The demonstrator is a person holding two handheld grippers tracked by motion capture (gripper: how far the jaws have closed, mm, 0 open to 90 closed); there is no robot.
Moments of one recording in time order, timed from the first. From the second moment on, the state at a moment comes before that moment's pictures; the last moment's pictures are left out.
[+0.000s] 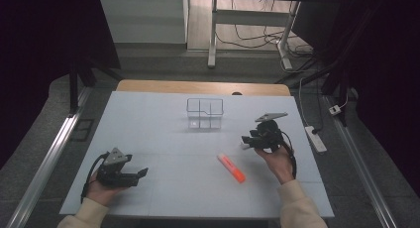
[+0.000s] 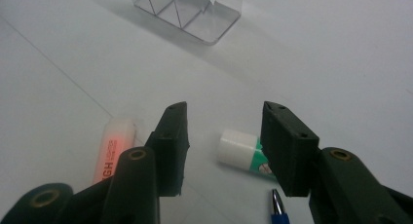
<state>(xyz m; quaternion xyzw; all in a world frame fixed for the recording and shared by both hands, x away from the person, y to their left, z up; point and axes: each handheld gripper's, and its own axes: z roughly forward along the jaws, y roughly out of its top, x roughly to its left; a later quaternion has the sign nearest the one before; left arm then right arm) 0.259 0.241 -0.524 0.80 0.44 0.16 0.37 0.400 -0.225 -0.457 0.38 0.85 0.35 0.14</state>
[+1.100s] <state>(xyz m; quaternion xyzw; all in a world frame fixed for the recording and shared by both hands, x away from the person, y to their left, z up) 0.259 0.241 -0.524 0.80 0.44 0.16 0.37 0.371 -0.259 -0.450 0.37 0.87 0.30 0.13</state>
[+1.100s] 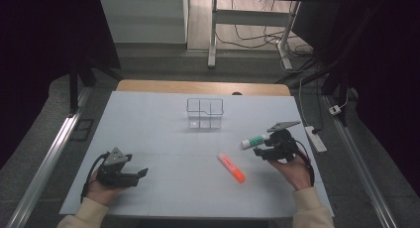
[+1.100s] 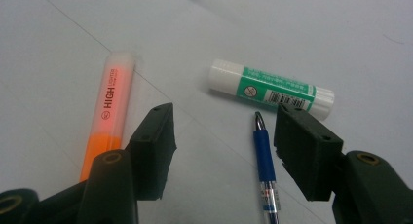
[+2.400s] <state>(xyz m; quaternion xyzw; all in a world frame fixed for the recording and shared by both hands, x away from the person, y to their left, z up) 0.260 0.238 -0.523 0.81 0.43 0.17 0.37 0.377 -0.273 -0.455 0.38 0.89 0.24 0.11</state>
